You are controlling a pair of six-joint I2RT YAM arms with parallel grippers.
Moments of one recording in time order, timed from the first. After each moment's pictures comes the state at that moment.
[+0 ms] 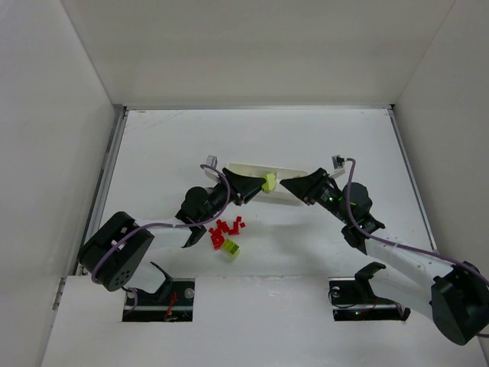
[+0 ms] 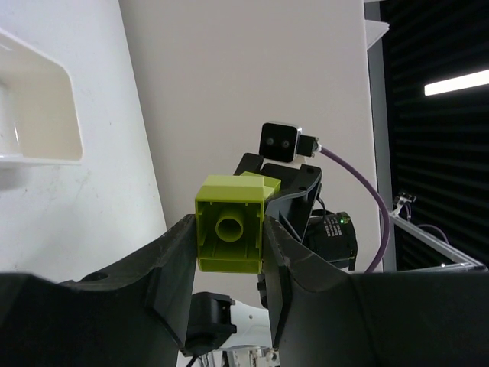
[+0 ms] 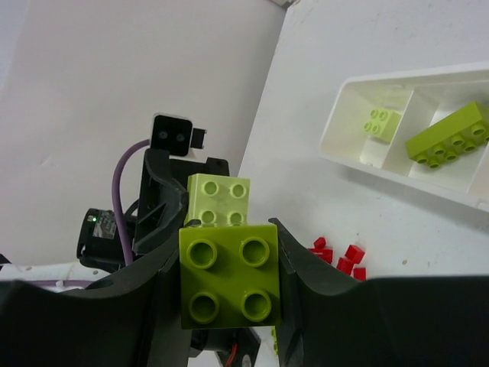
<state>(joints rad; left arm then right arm) -0.67 1.41 0.38 1.15 0.22 -1.47 0.52 0.98 0.39 0.61 -0.25 1.09</state>
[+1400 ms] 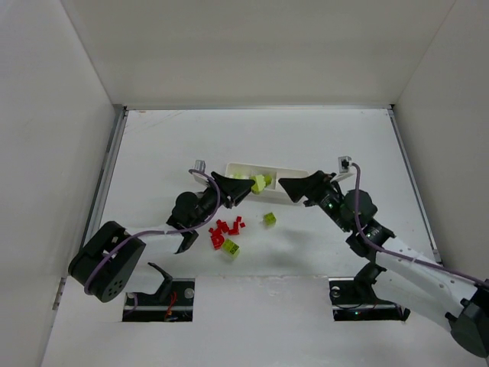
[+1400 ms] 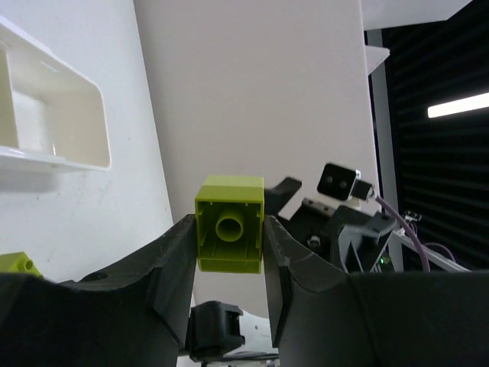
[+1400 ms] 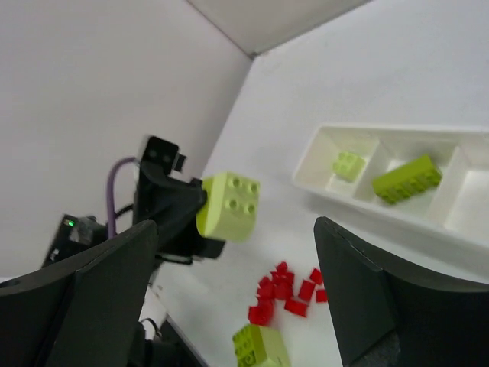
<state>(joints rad) -0.61 1.33 0.29 1.15 0.21 -1.46 0.73 0.80 0.47 0.35 0.10 0.82</state>
